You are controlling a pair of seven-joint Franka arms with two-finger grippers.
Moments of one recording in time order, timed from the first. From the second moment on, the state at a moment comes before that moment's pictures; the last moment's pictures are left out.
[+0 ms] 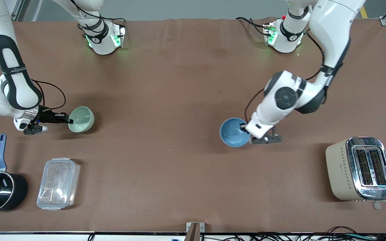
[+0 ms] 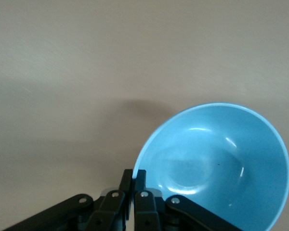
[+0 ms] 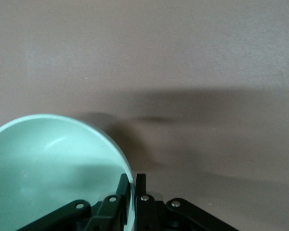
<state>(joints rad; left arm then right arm) -0.11 0.47 -0.43 -1.88 0.14 2.35 -0.70 -0.29 0.38 -0.03 -2.17 0.49 2.29 -0.74</state>
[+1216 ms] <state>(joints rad) -0.37 0.70 -0.43 -1.72 0.15 2.52 -1.07 0.16 0.05 -0.01 -1.91 0.16 1.98 0.21</state>
